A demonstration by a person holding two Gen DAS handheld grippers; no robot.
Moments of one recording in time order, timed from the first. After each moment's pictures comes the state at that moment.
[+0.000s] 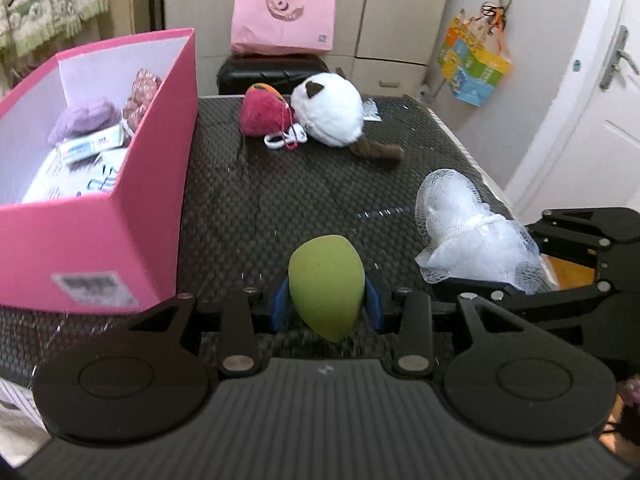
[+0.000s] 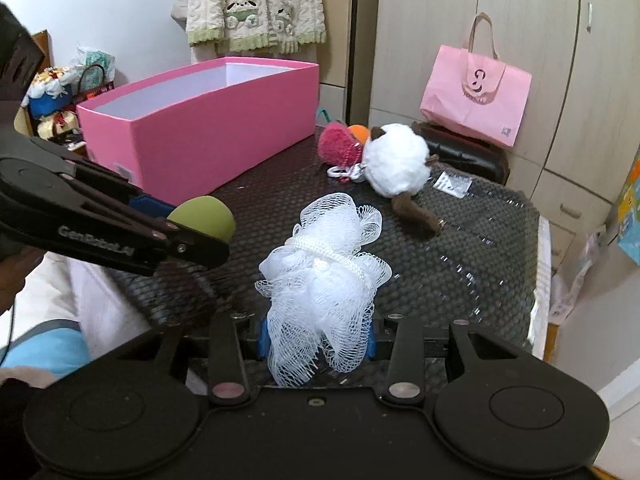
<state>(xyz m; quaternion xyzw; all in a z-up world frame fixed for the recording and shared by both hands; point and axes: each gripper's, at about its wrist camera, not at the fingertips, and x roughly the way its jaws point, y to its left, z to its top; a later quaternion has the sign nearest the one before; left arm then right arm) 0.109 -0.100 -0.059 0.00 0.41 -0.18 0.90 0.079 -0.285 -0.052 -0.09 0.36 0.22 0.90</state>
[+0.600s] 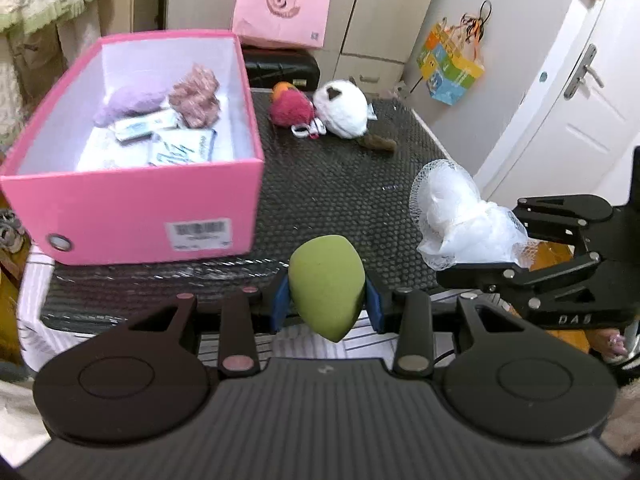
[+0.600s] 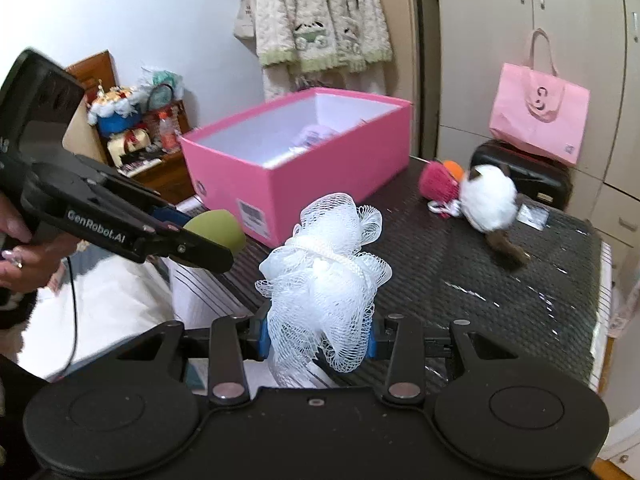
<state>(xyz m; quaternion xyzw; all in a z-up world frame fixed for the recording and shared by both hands) 0.064 -0.009 -0.011 -0.03 0.42 -0.22 0.88 0.046 -0.237 -0.002 -0.06 0.35 0.32 0.88</state>
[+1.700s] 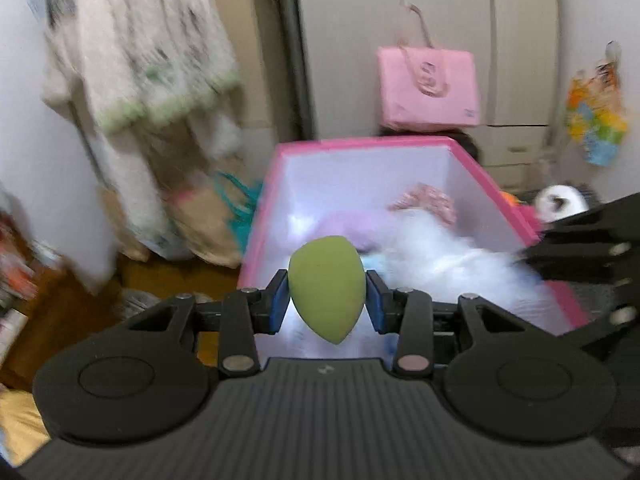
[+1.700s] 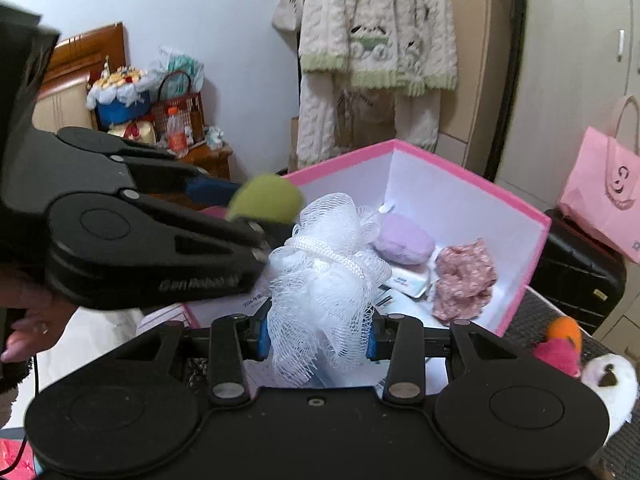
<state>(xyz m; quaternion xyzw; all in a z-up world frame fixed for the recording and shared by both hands) 0.190 0.080 -0.002 0.05 0.32 -0.05 0.94 0.186 -0.044 -0.001 -0.13 0.33 0.35 0.87</state>
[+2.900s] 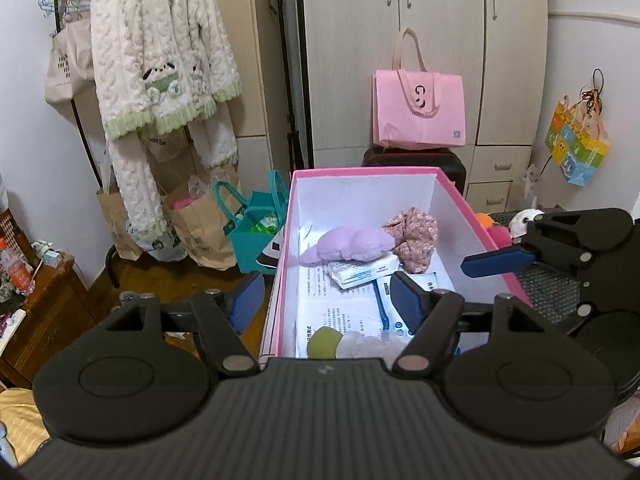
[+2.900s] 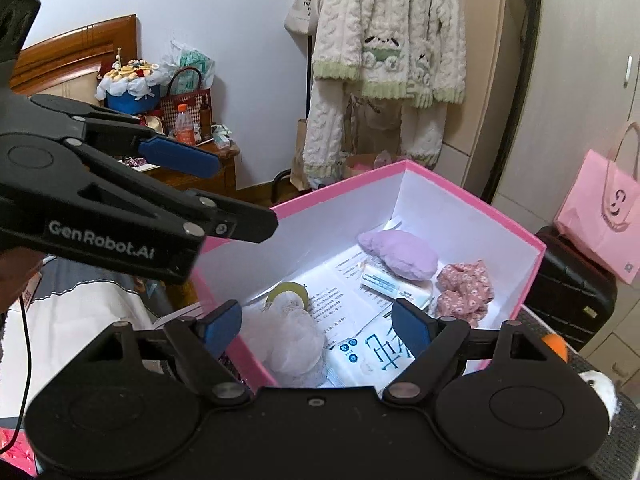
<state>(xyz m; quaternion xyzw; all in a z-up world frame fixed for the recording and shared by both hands) 0.141 0.099 0.045 0.05 0.29 -0.05 0.95 0.161 -0.036 0.029 -0.15 0.31 0.34 0.87</state>
